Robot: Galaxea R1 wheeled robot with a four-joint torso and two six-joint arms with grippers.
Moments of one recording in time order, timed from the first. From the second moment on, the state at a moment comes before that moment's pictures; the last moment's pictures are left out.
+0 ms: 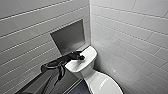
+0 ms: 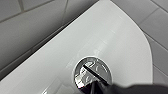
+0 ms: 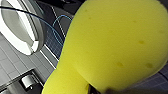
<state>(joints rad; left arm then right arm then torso) 0.16 3.16 -2.83 -0.53 0.40 0.29 -1.52 2.89 -2.39 0.11 0.08 -0.12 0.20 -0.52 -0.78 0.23</state>
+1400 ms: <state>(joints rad) 0.07 3.12 -2.75 -0.63 0.53 0.29 -1.52 2.90 -2.39 0.11 0.08 -0.12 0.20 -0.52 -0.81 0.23</state>
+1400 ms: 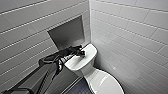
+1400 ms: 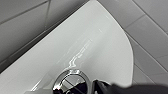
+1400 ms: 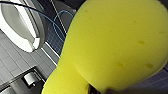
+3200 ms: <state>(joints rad) 0.17 2.27 -1.56 -0.73 0.56 0.29 -1.50 2.90 -2.40 0.11 0.08 -0.12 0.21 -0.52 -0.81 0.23</state>
